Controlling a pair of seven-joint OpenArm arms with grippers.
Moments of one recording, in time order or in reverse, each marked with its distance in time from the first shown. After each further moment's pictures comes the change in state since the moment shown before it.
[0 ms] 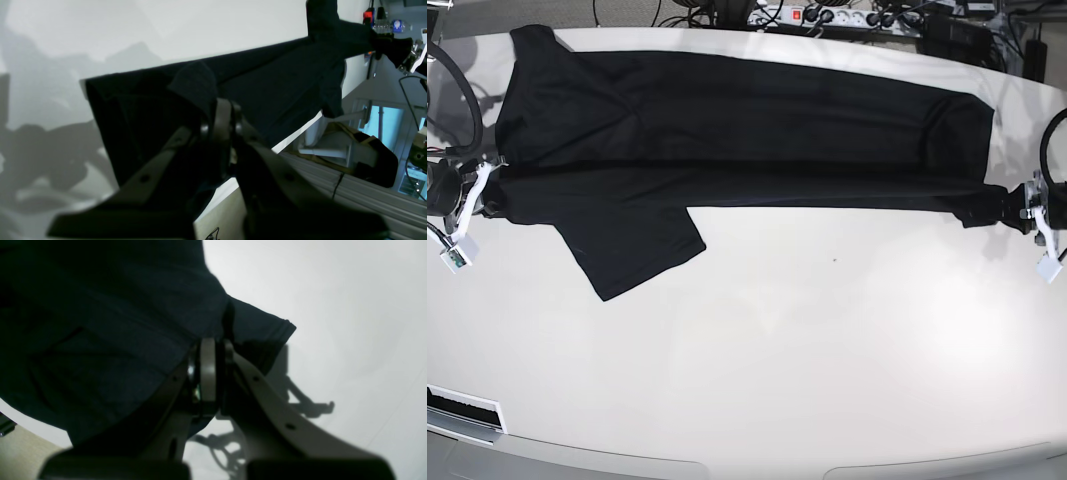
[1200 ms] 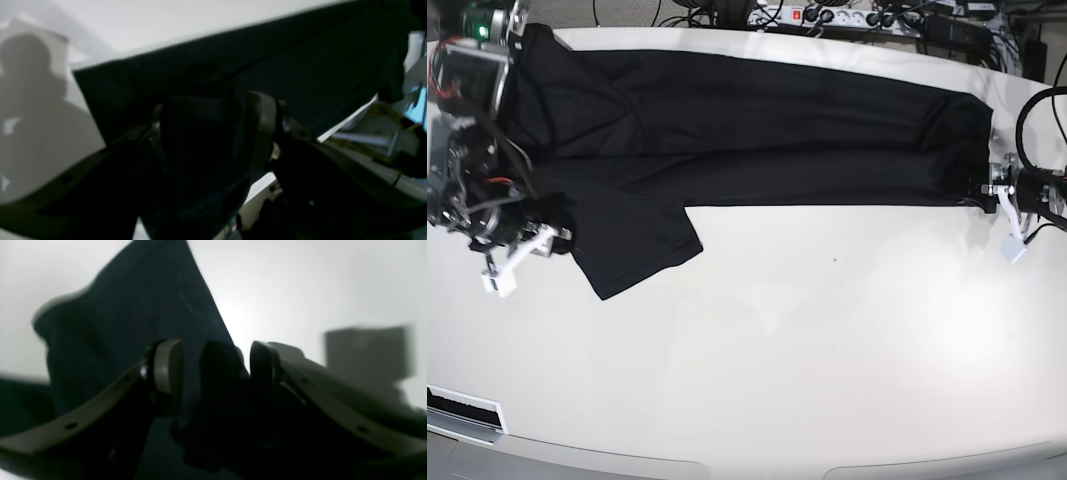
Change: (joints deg) left arm 1.4 2.4 7.7 0.2 12.5 0.0 -12.5; right arm 16.4 -13.7 0.2 -30.4 -3.4 -7.8 16.2
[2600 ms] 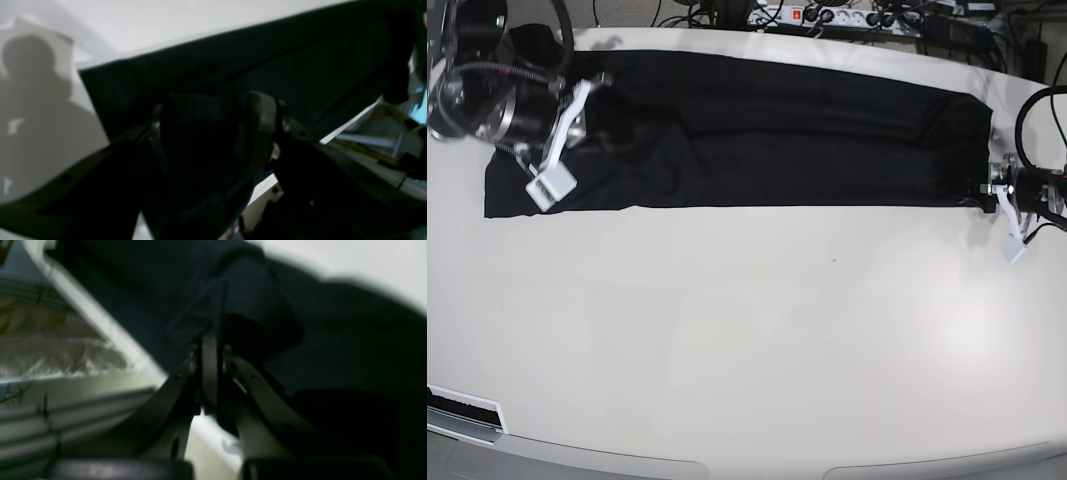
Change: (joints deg) left arm 0.0 0.2 0.0 0.0 1.2 -0.1 -1.4; right arm -33.7 -1.2 -4.5 51.7 23.1 9.0 -23.5
